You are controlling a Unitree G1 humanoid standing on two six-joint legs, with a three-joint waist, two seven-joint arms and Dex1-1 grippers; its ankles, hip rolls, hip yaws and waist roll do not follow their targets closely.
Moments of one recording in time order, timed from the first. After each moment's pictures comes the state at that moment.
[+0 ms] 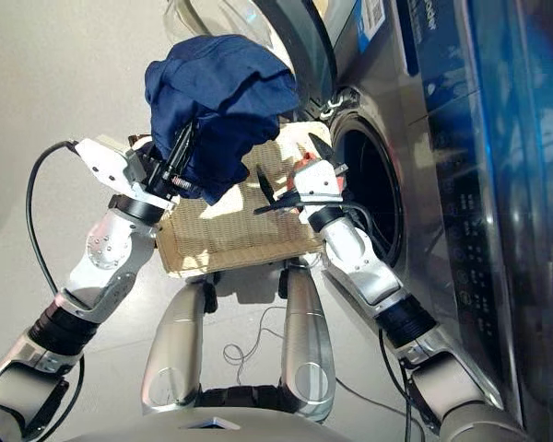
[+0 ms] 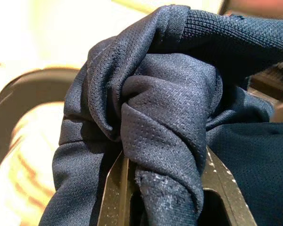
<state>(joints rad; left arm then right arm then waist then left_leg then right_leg) -0.41 0.58 -0.41 -0.20 -0.58 -0.31 -0.07 -0.46 -0.59 0.52 0.00 0.30 -0.20 0.02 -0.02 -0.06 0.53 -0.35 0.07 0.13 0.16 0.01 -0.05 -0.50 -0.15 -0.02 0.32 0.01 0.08</state>
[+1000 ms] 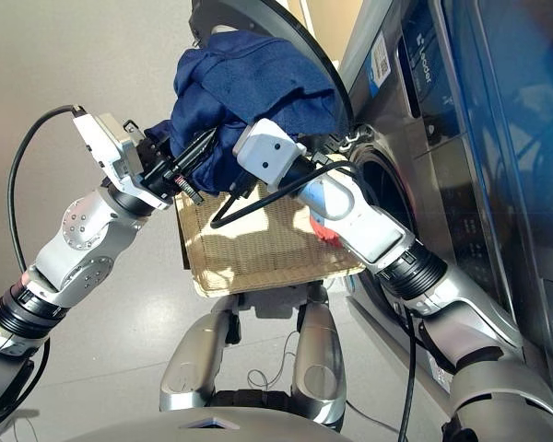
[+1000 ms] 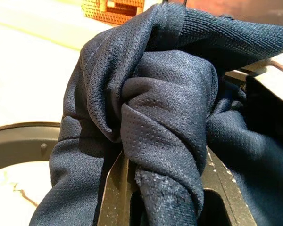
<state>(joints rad) -0.54 0.74 -0.49 -0.24 -0.75 -0.27 -0.22 -0.80 -0.65 0.67 -0.05 0.28 -0.15 0.09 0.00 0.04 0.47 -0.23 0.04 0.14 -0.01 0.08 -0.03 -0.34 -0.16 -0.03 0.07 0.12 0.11</state>
